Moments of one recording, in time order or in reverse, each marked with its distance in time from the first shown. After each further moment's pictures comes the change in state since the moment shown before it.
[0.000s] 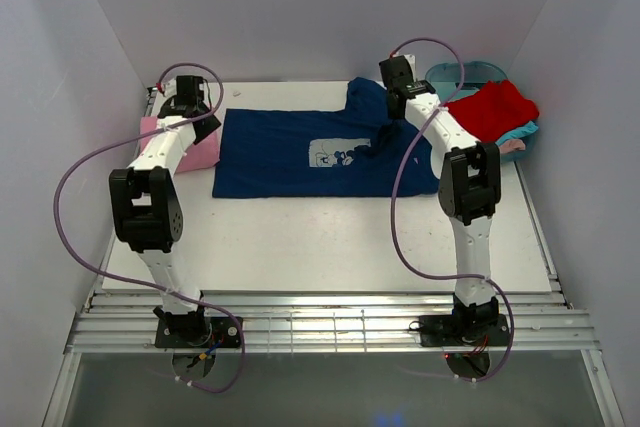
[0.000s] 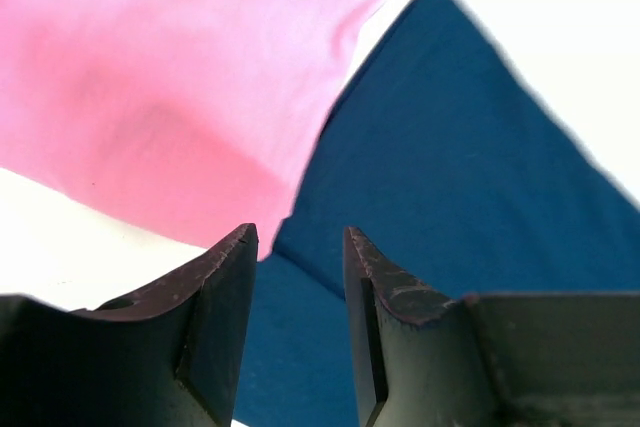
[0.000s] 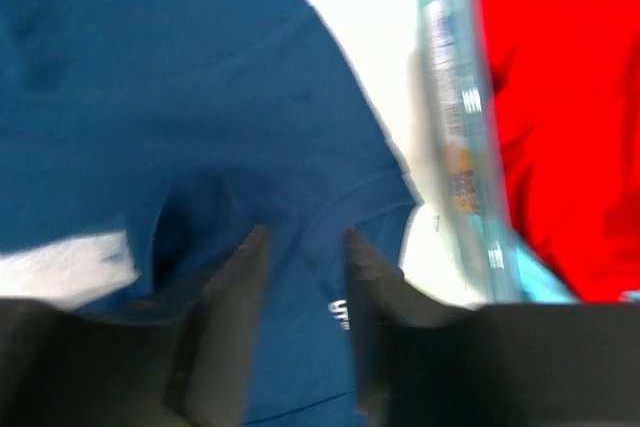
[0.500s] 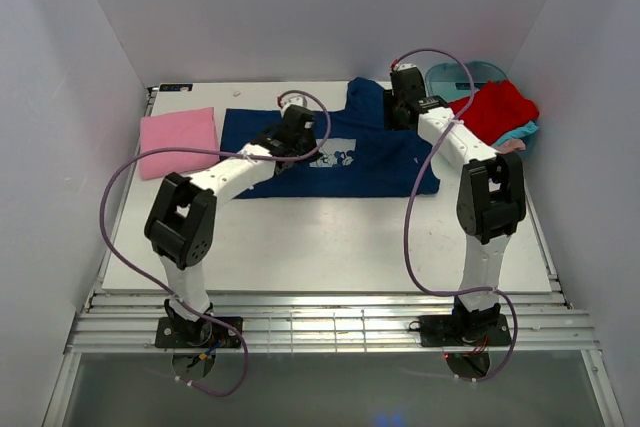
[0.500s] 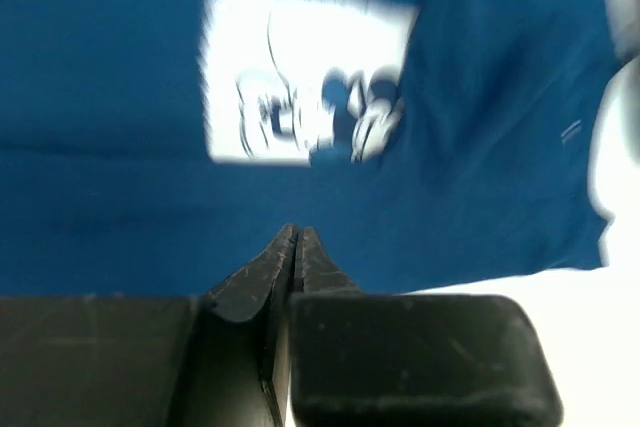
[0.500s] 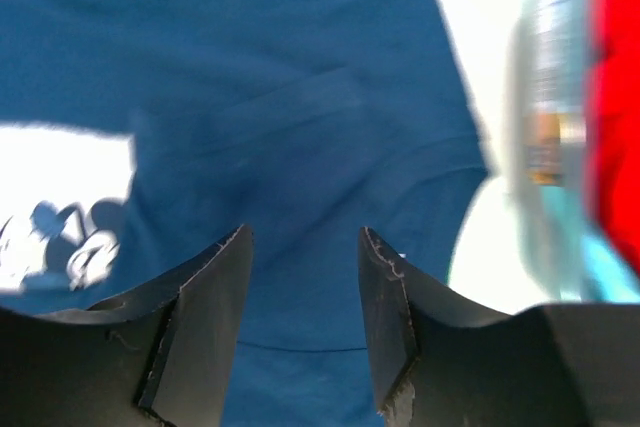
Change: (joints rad) left arm -0.552 -0.072 -0.150 0.229 0.092 -0.034; right arm -0.003 -0.237 -0.330 0.177 -0.200 -0.038
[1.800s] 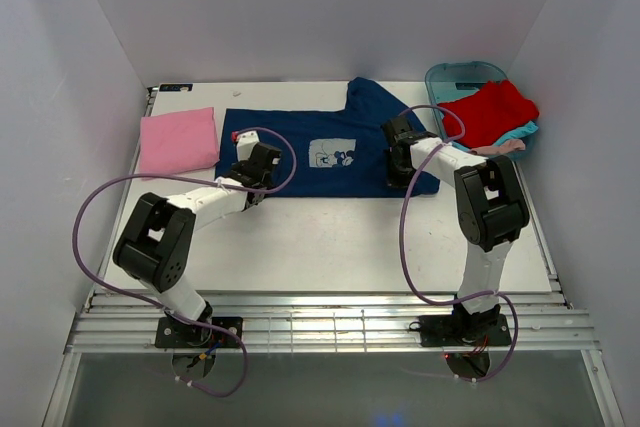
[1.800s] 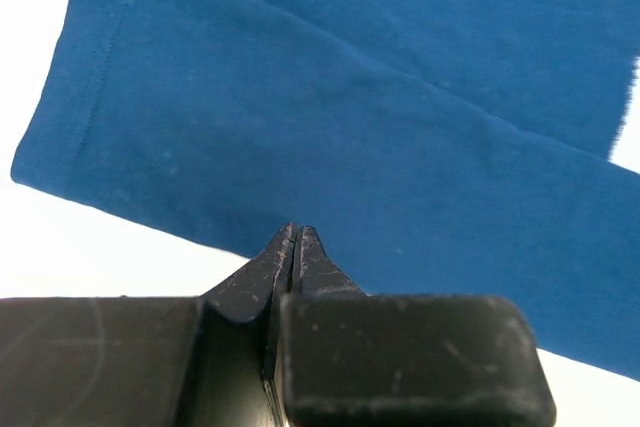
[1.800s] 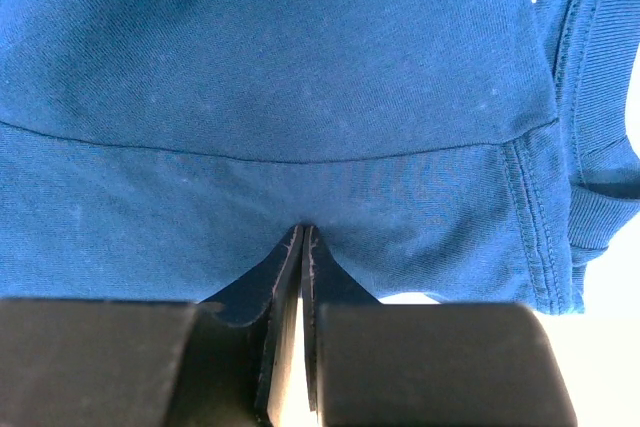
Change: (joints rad) left arm 0.069 -0.200 -0.469 0.109 -0.380 0.057; right arm 0.048 -0.062 -0.386 -0.105 -0.079 0.192
